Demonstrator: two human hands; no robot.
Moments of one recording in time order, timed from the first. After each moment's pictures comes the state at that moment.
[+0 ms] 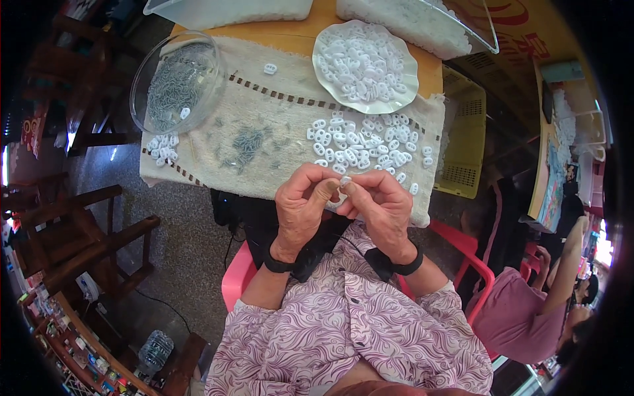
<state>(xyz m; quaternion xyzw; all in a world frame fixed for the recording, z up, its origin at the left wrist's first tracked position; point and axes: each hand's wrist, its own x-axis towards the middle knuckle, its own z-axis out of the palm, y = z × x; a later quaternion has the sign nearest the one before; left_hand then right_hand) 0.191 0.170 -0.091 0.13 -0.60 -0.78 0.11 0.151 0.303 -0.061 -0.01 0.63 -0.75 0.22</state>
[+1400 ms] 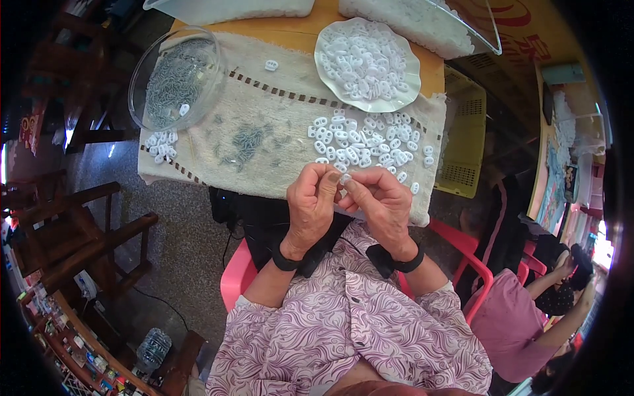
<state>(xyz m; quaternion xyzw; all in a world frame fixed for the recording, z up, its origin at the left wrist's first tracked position) 0.194 0.181 -0.105 0.18 -0.65 -0.73 0.10 0.148 0.307 -0.072 -0.02 0.63 -0.74 0.23</state>
